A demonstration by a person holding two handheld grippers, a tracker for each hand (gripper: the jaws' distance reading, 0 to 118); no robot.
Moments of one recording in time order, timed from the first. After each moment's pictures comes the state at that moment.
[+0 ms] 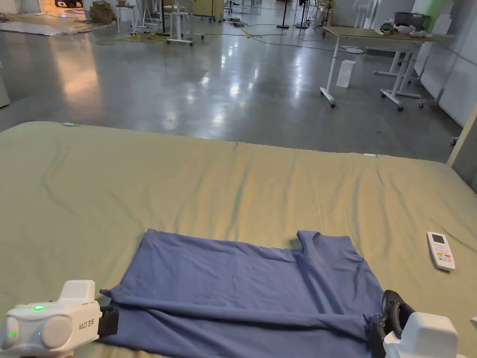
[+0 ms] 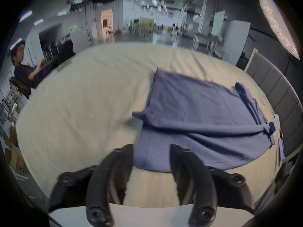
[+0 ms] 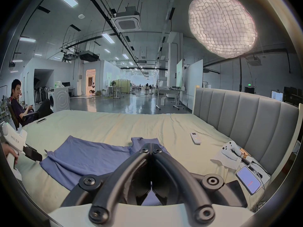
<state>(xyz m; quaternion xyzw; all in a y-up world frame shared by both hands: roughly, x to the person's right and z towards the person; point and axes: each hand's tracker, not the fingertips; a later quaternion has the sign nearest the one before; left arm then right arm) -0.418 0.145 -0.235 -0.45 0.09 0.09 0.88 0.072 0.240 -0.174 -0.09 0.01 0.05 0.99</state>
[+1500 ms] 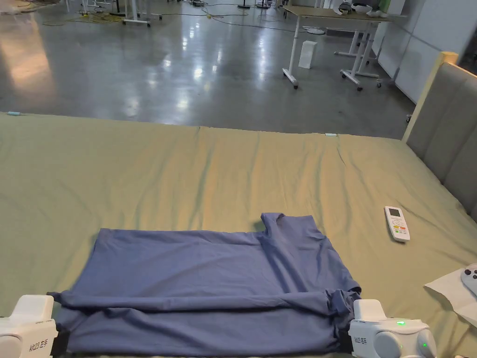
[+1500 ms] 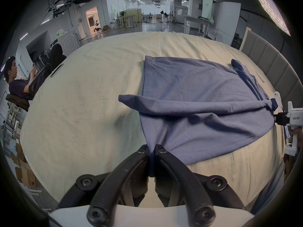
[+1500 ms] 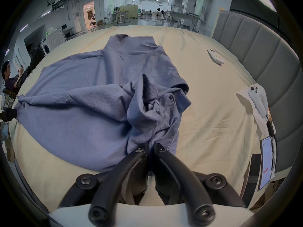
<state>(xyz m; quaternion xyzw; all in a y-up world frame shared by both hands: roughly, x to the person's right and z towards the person) -0.394 0.146 -0.214 -0.47 0.07 0.02 0.88 0.155 0.116 -0.295 -0.47 0.06 0.08 0.88</state>
